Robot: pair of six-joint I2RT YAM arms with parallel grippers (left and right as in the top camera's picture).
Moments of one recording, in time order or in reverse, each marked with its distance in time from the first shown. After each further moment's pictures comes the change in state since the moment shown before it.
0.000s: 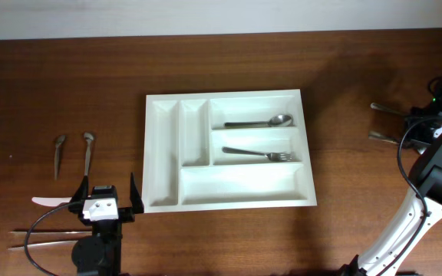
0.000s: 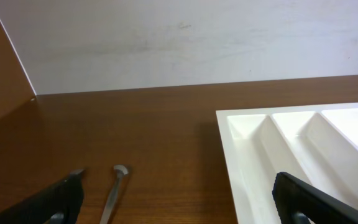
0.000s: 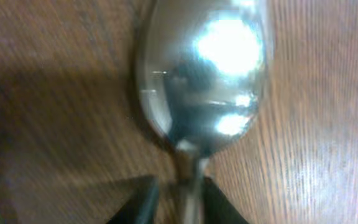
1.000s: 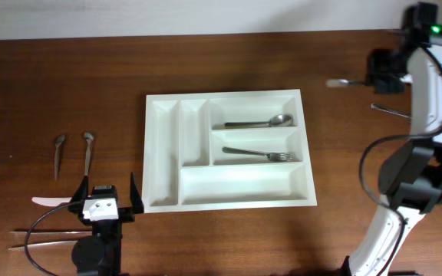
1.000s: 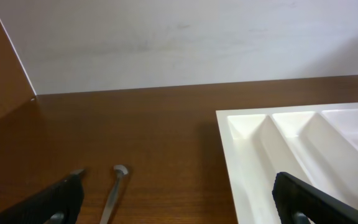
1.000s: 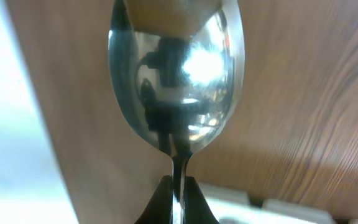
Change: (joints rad) left arm 0.000 0.000 0.000 0.000 0.000 0.000; right arm 0.359 -0.222 0.218 -0.072 -0.141 0.002
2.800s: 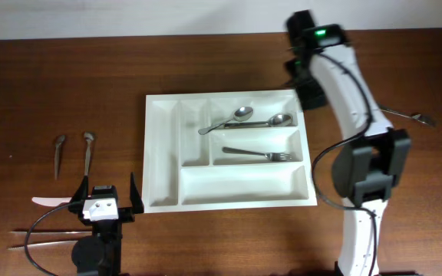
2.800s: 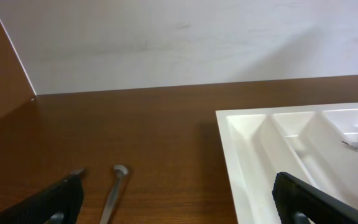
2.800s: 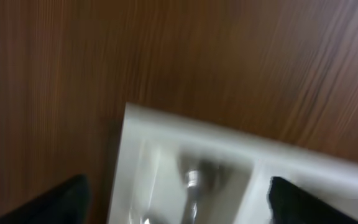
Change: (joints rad) left arm 0.000 0.000 0.000 0.000 0.000 0.000; right arm 0.336 0.081 0.004 -0.071 0.313 0.145
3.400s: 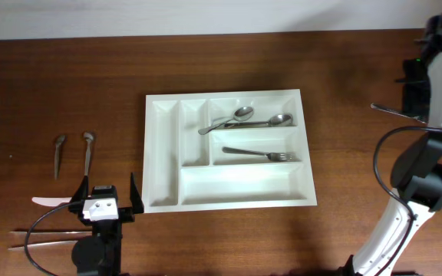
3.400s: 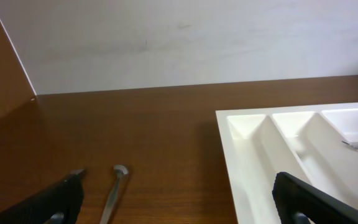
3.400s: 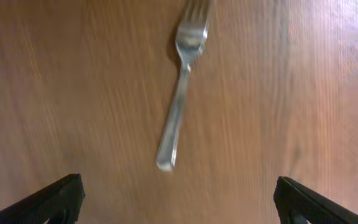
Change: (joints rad) left arm 0.000 0.000 0.000 0.000 0.000 0.000; right arm -0.518 0.011 0.000 0.121 0.008 -0.123
